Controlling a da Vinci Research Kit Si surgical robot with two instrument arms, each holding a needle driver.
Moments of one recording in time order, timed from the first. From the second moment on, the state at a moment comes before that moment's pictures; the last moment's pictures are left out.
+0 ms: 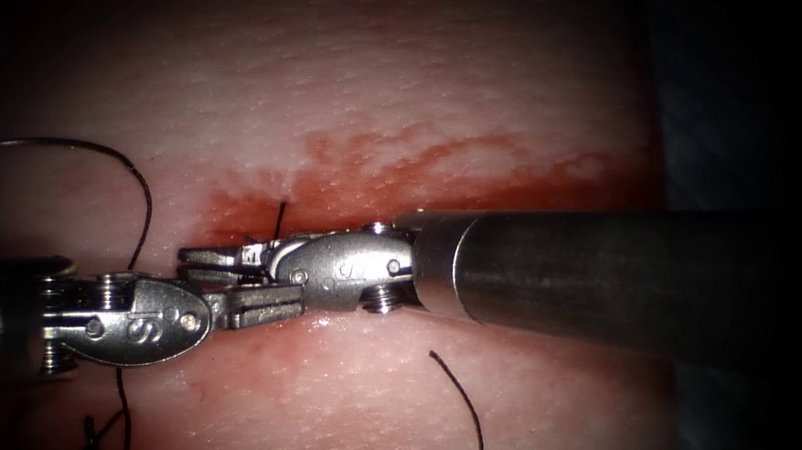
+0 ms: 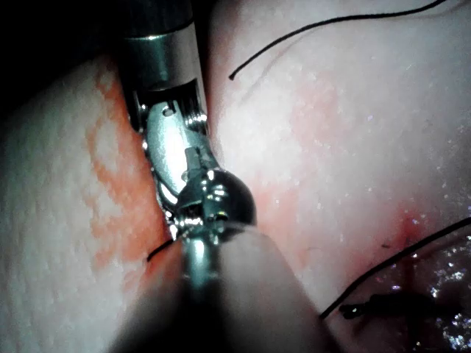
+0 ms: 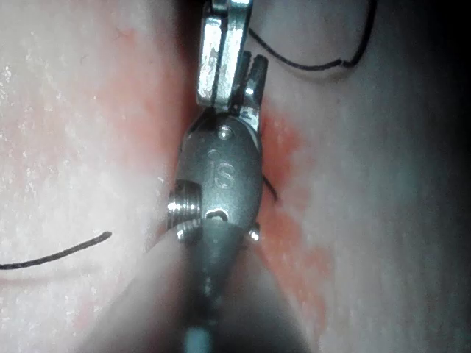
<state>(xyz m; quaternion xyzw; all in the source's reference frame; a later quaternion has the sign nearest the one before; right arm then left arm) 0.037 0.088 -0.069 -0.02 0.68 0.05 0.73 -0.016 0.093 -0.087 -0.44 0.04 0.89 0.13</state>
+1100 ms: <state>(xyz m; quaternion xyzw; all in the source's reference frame) 0.035 0.089 -0.069 -0.02 0.68 0.04 0.74 -0.016 0.092 -0.089 -0.44 0.04 0.89 0.12</state>
